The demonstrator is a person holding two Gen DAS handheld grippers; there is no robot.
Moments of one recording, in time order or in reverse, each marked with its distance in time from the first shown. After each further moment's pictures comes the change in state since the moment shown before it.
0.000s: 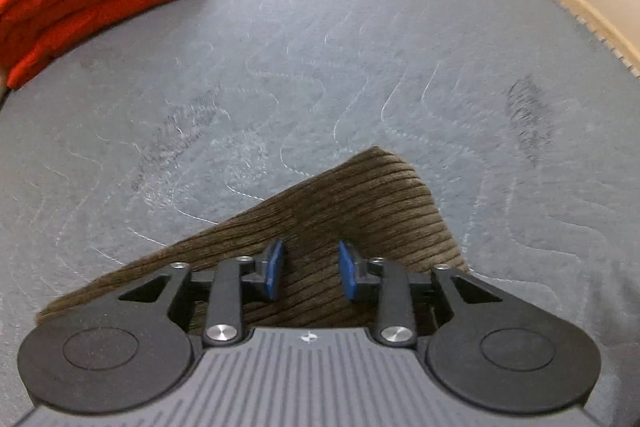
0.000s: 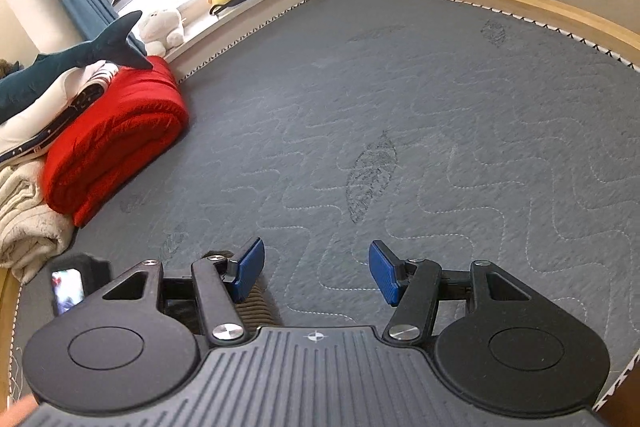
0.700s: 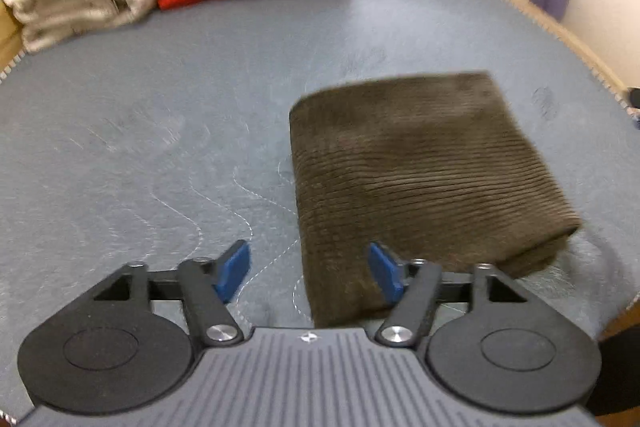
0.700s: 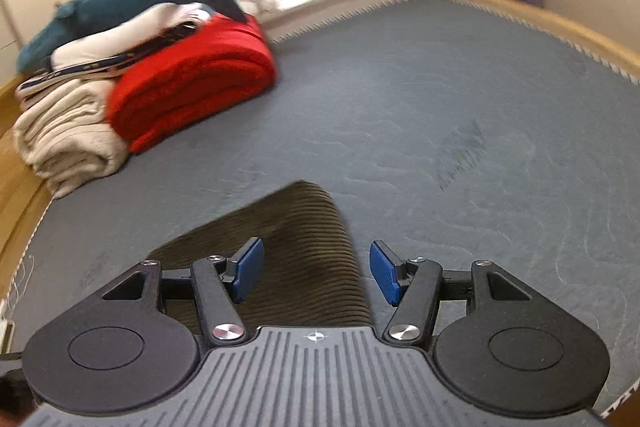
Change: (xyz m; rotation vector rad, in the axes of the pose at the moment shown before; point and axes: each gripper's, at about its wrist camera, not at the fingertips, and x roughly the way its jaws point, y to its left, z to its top) left arm -0.199 0.140 -0.229 -0.214 -0.116 0.075; right arm -0.036 0.081 -0.079 -0.267 -0.013 0.135
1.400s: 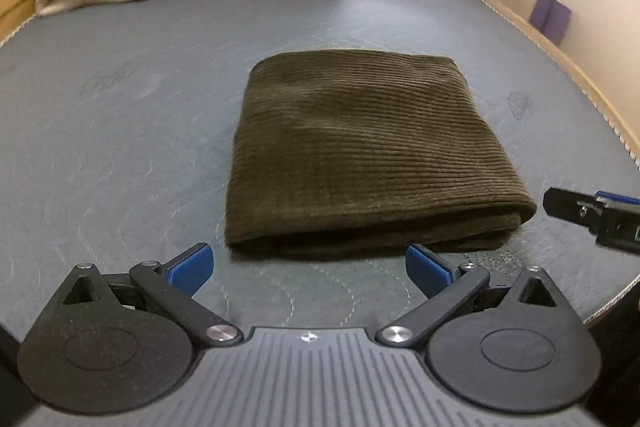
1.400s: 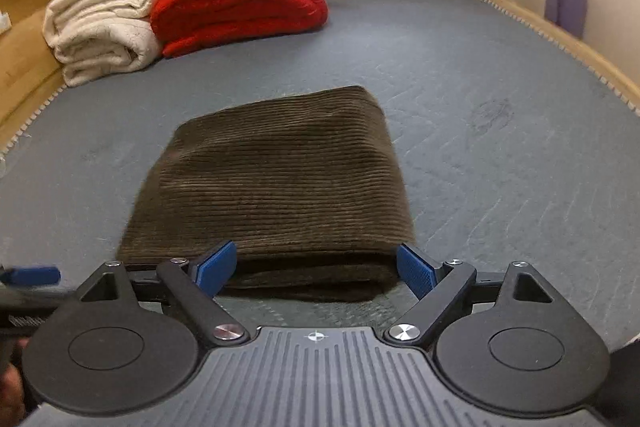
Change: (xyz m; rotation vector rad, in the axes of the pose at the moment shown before) left arm -0.009 -0.066 -0.047 -0.095 0.010 -0.017; right arm -0.020 0.056 -0.100 -0.261 0.097 -0.060
